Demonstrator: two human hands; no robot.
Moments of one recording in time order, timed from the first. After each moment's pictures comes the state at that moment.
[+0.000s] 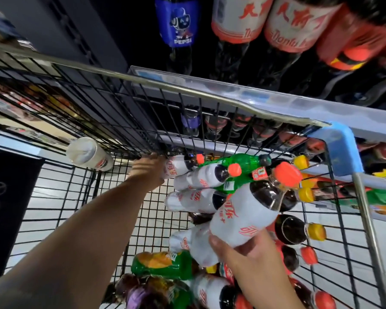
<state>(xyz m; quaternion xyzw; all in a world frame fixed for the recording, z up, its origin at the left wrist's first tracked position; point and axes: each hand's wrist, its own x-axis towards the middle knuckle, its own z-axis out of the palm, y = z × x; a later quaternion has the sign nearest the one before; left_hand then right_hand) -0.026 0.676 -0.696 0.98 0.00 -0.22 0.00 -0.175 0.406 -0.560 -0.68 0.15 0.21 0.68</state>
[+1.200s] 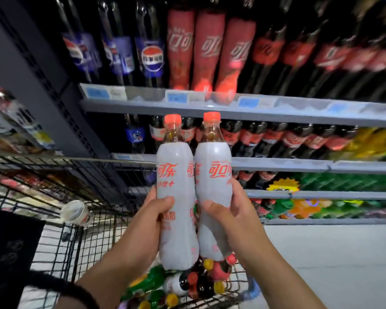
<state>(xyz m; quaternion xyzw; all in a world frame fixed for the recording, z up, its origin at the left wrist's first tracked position) -0.192 0.534 -0.313 0.53 0.08 -0.20 0.82 -0.203 0.351 -0.298 -0.68 0.04 0.07 0.73</state>
